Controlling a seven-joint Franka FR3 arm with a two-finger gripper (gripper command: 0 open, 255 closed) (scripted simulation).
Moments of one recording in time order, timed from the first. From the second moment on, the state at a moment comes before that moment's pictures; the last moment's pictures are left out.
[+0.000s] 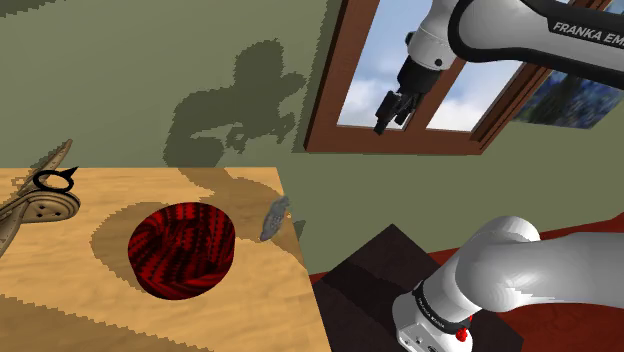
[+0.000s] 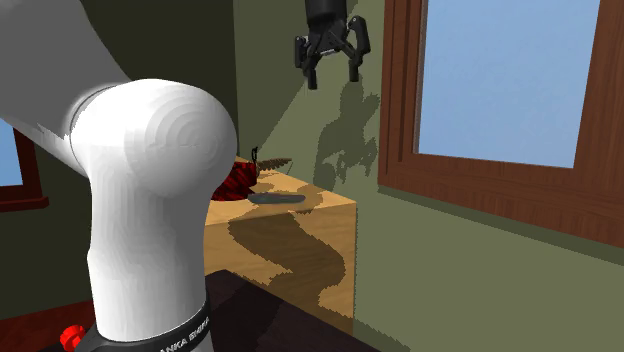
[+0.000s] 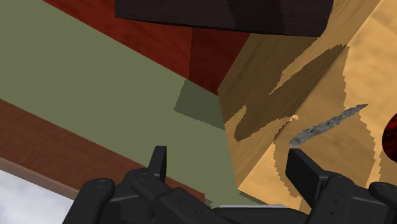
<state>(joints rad) -0.01 -0.74 0.02 -2.36 -0.05 1.71 -0.04</state>
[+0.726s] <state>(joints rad) -0.02 -0.60 0.27 -2.39 0.02 1.75 0.39</state>
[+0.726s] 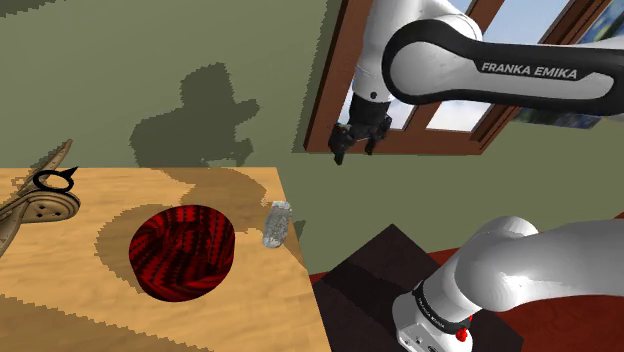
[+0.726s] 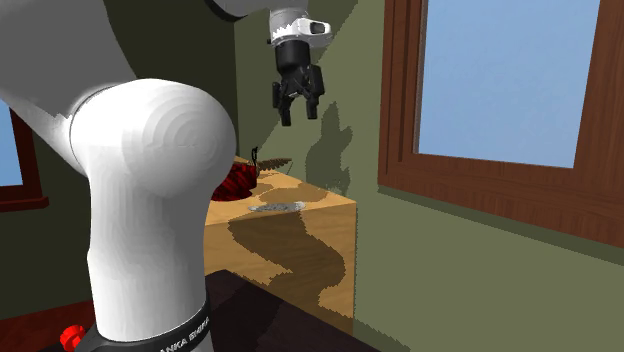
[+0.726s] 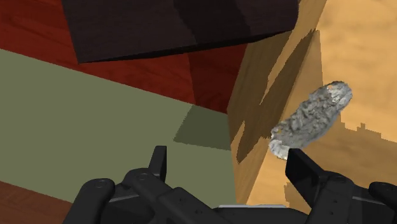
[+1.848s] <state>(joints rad) -0.03 0.15 0.59 -2.06 -0.09 1.83 1.26</state>
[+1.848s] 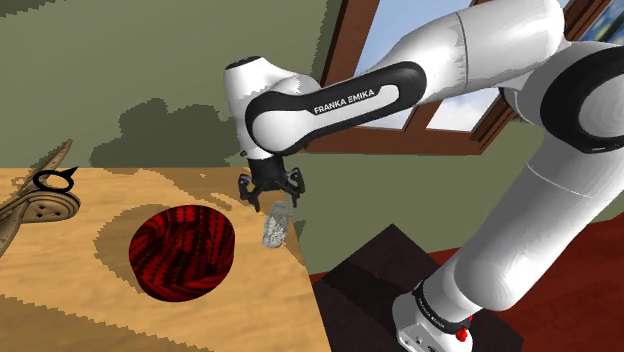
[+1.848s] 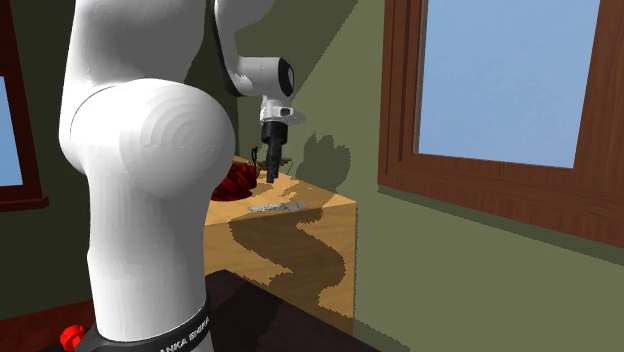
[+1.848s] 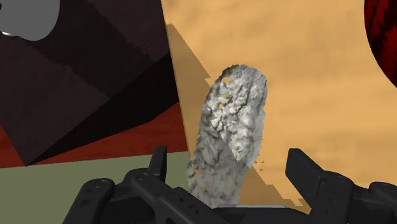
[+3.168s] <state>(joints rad) -0.01 0.26 0.57 -2.10 -0.13 1.93 1.35</state>
